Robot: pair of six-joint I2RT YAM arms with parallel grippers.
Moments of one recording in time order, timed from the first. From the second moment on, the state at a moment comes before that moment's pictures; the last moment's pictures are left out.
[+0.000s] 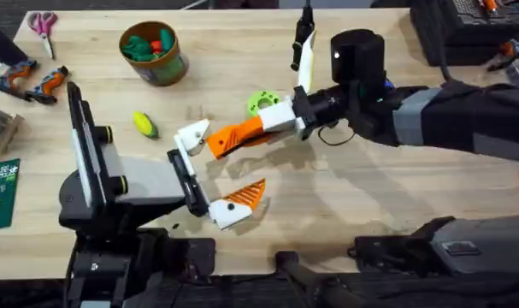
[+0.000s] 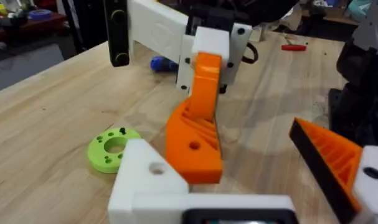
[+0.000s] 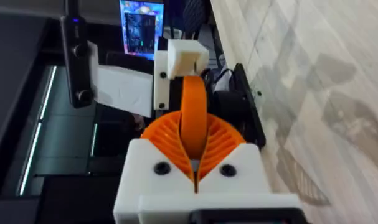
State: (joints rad) left arm -0.01 0.01 0.01 -0.12 1.11 0.08; right arm 0.50 1.57 0.71 0.36 -1.30 0.90
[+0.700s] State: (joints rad) left arm 0.00 0.01 0.01 -0.12 1.09 0.08; right arm 0.52 1.58 0.70 0.48 -1.22 1.00
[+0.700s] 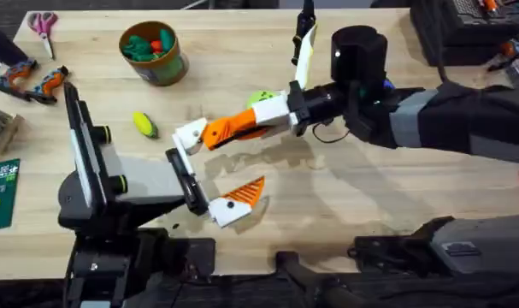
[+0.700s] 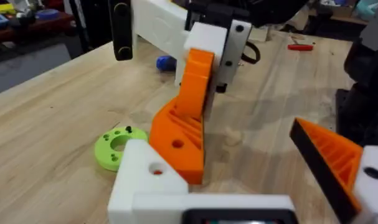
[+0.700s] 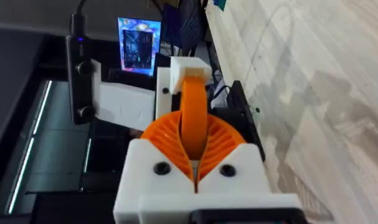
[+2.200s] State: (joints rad) left arm 0.01 0.02 0.01 -0.12 1.10 0.03; right arm 0.60 1.73 0.74 0.70 -1.15 1.07
